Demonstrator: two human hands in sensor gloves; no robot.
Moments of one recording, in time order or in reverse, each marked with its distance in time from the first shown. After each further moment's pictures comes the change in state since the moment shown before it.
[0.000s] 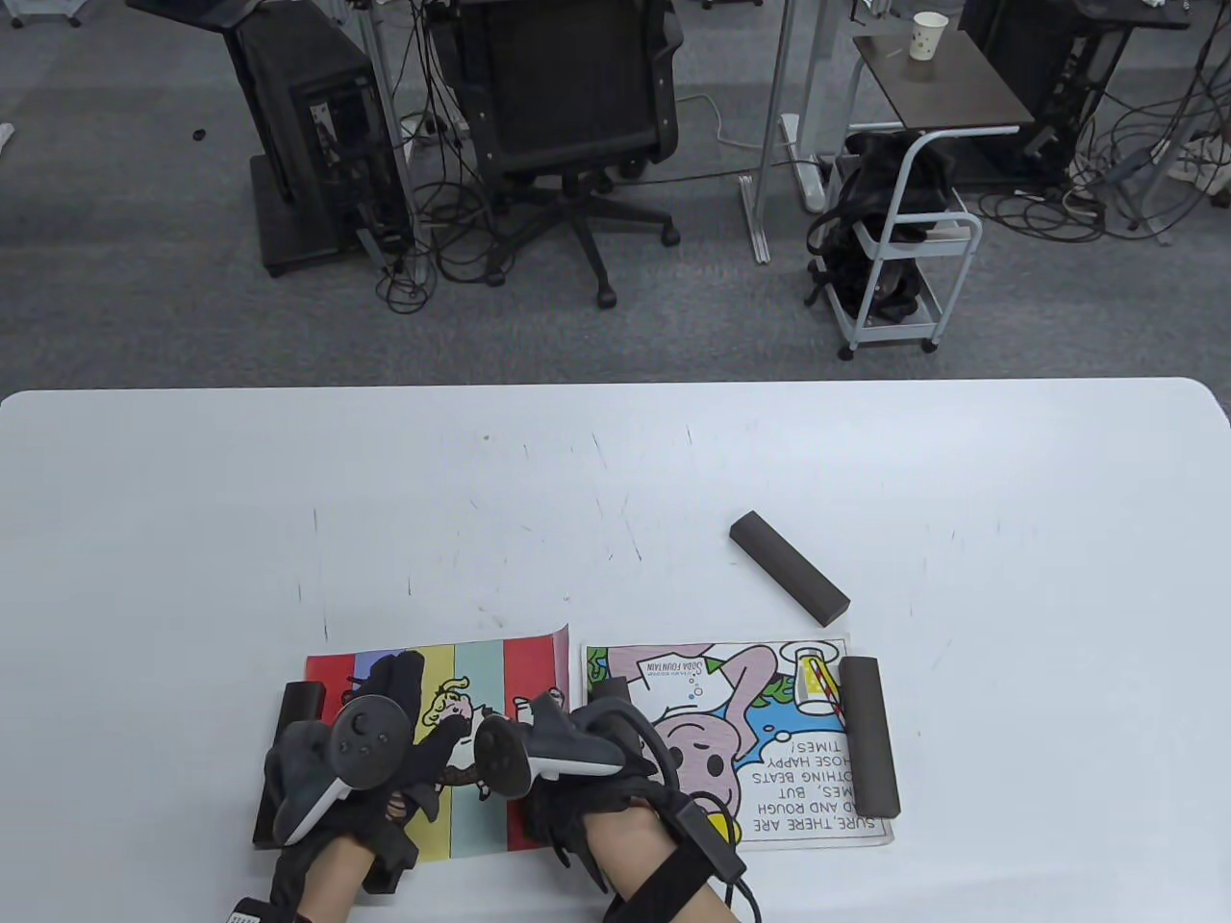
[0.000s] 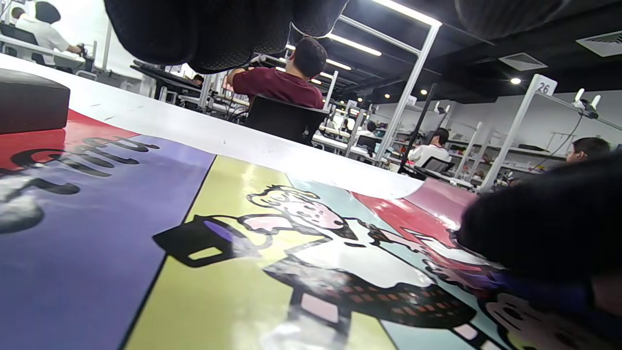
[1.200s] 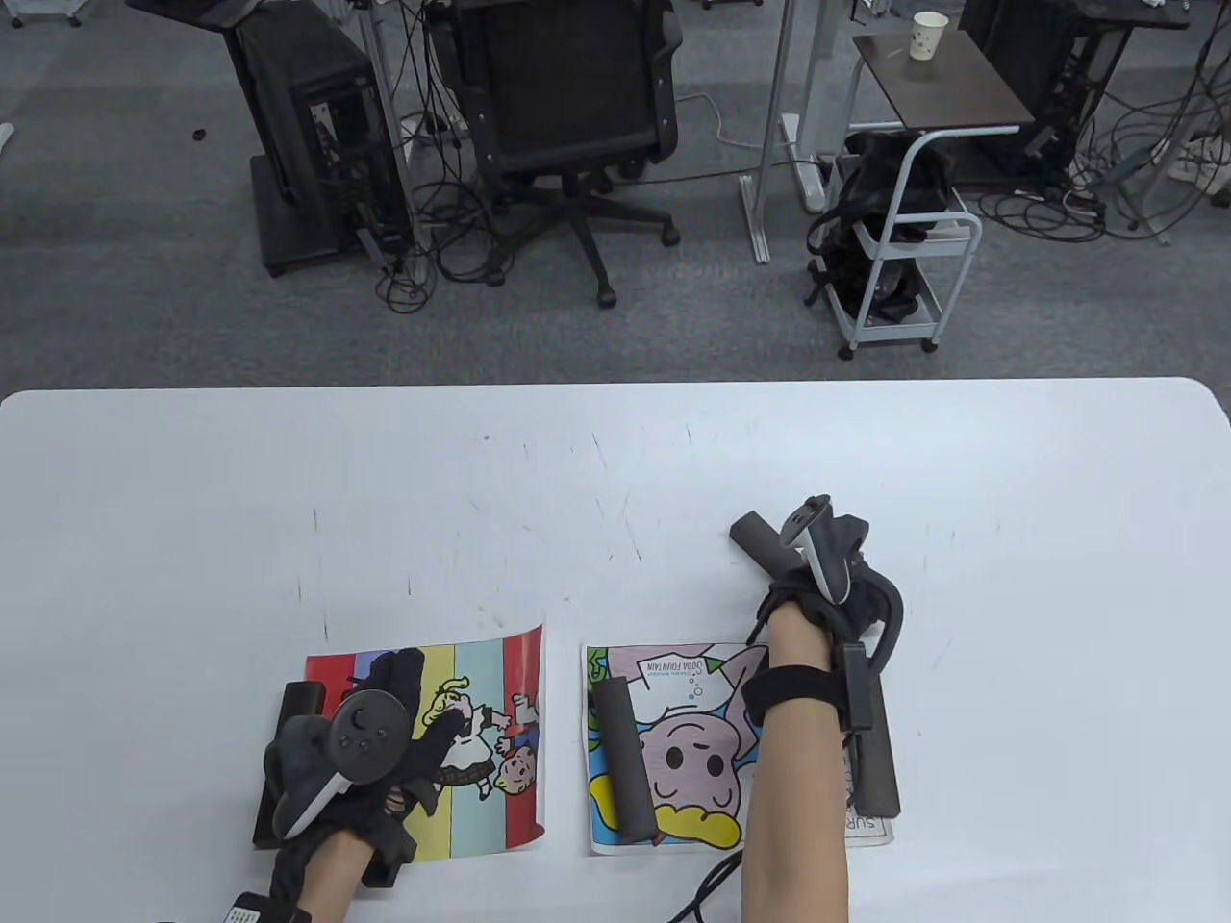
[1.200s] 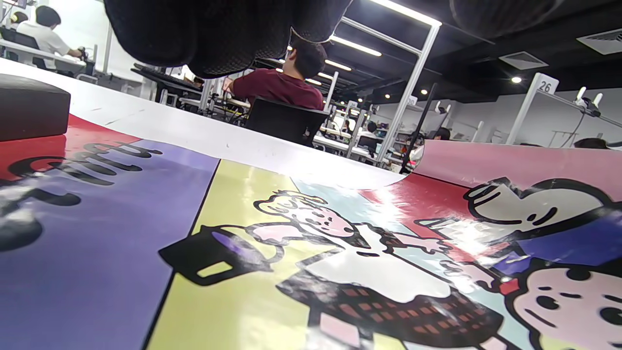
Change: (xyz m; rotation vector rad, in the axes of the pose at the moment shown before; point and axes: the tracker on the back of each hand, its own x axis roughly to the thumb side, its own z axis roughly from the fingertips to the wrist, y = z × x) left_hand -0.004 0.000 -0.003 0.003 0.004 -0.013; right_hand -0.297 -0.047 0.009 -0.156 1.268 -0.226
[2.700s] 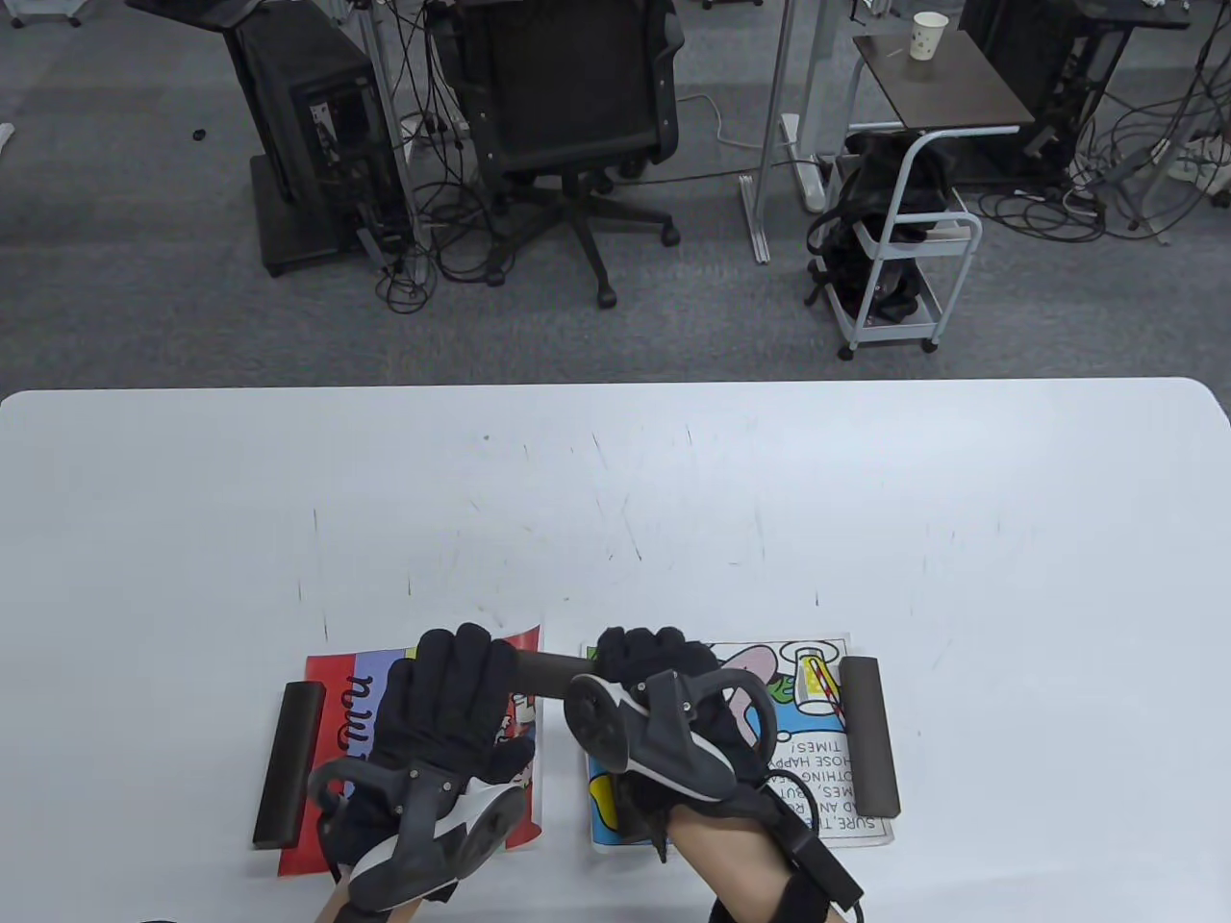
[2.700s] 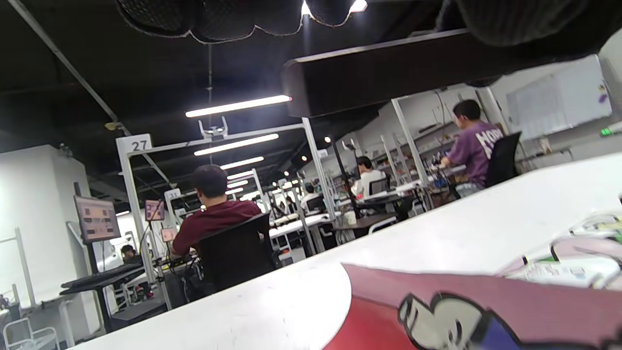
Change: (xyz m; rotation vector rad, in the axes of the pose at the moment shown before) left_hand 0.117 0.043 0.049 0.298 -0.324 -0.563; right_hand 0.013 -0.037 0.303 -0.494 -1.041 0.096
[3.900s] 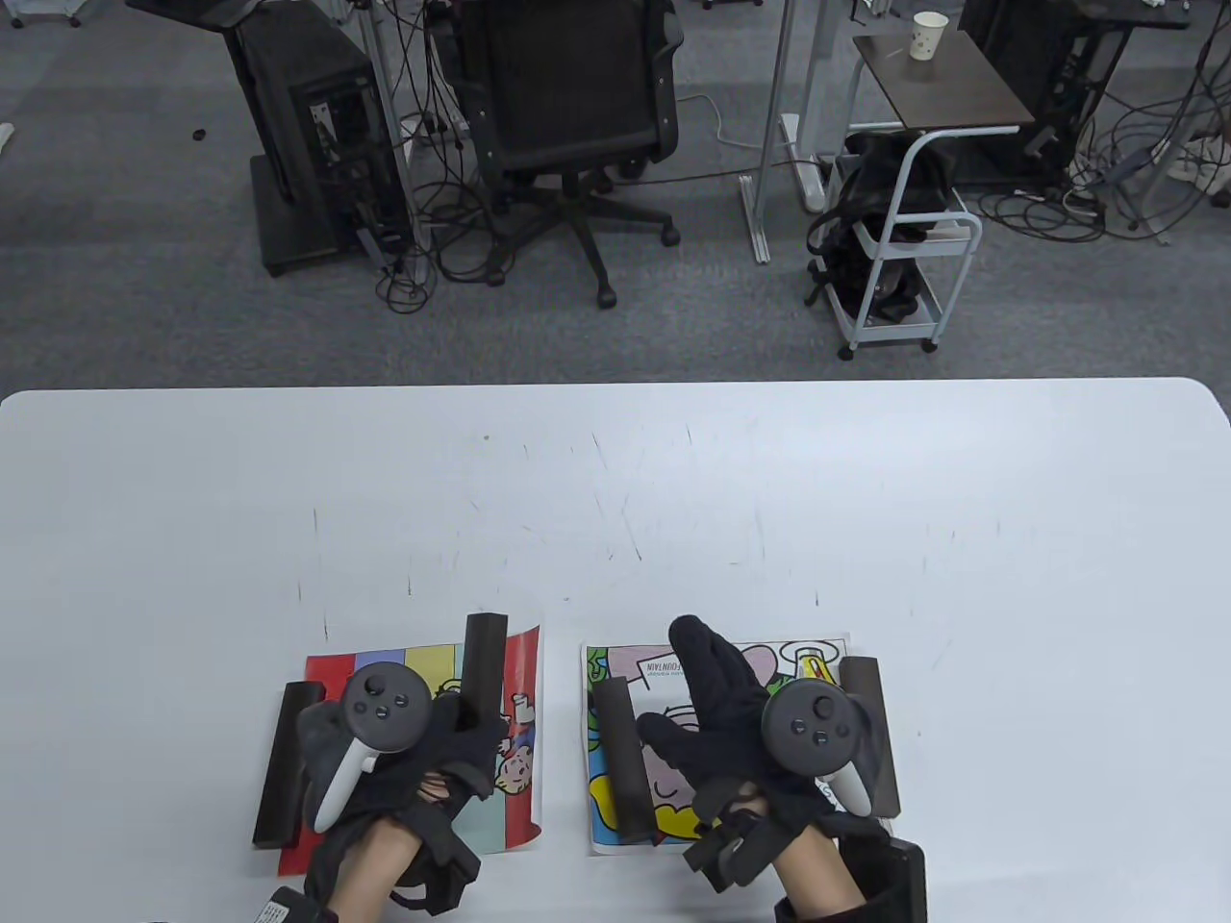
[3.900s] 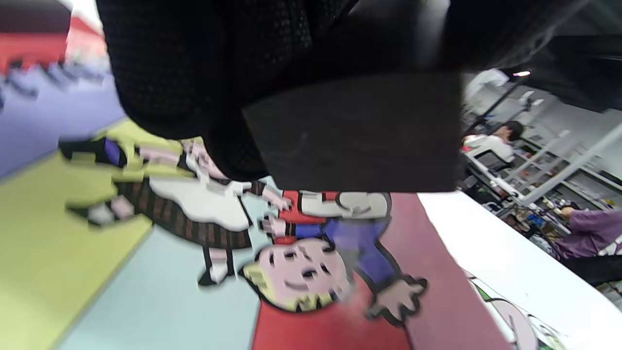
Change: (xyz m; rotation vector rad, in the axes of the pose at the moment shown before) left_hand -0.056 -0.075 -0.007 -0.616 0.553 0.922; right_hand -0.108 0.064 0.036 -0.092 0.047 -1.017
